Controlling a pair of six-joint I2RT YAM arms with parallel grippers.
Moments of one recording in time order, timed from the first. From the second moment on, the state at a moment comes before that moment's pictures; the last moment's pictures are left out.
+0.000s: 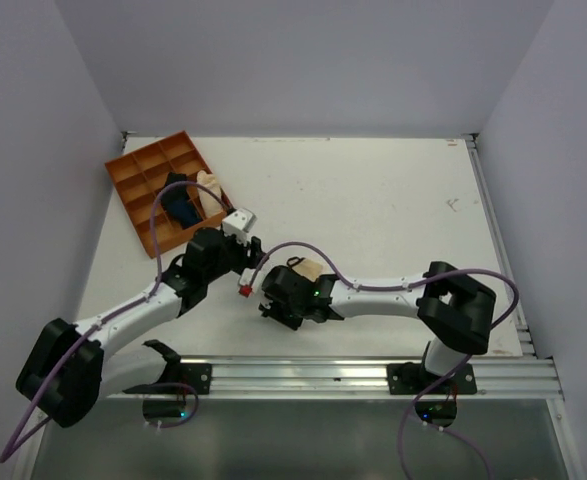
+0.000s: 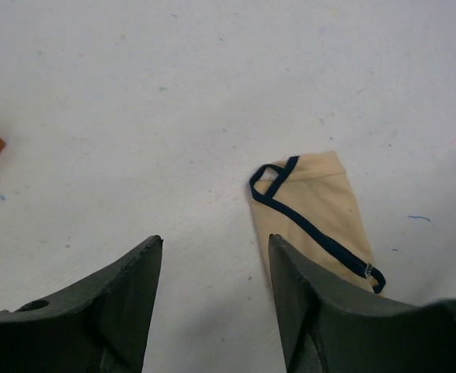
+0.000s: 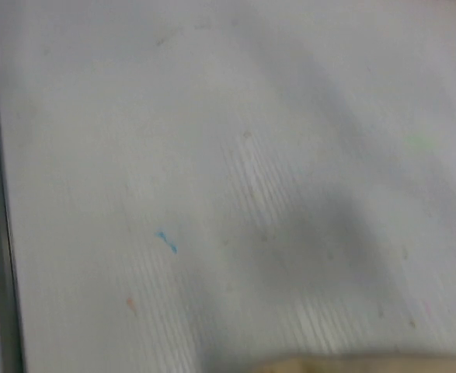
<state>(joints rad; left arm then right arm) -0.56 1.18 0.51 0.20 0.17 -0.12 1.17 1.71 0.99 -0.29 0.01 -0.02</state>
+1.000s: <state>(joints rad) -0.39 1.19 0.47 0.10 0.38 -0.18 0.90 1.62 0.91 -0.30 -0.28 0.08</state>
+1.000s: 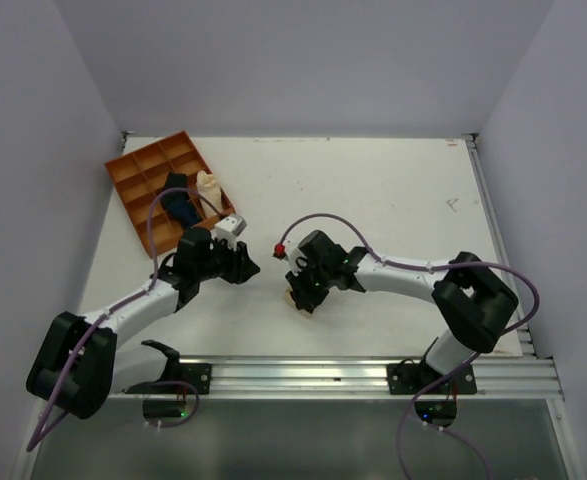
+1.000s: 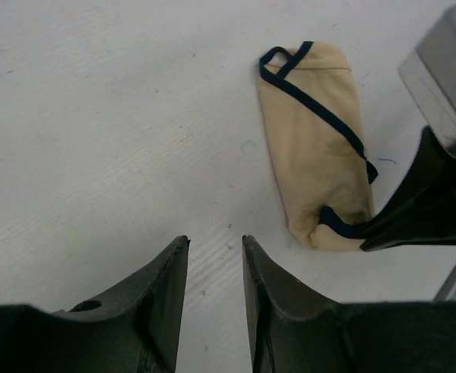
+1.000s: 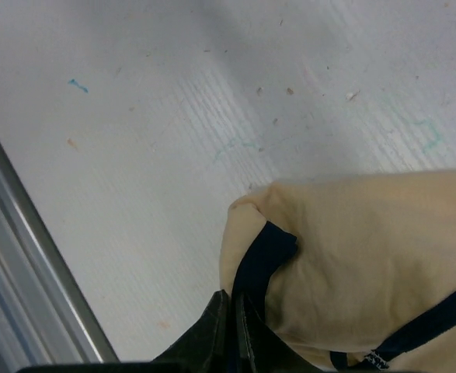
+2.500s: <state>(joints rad) -0.58 1.52 0.69 -0.03 0.96 0.80 0.63 1.83 0.84 -0.06 -0.89 0.29</state>
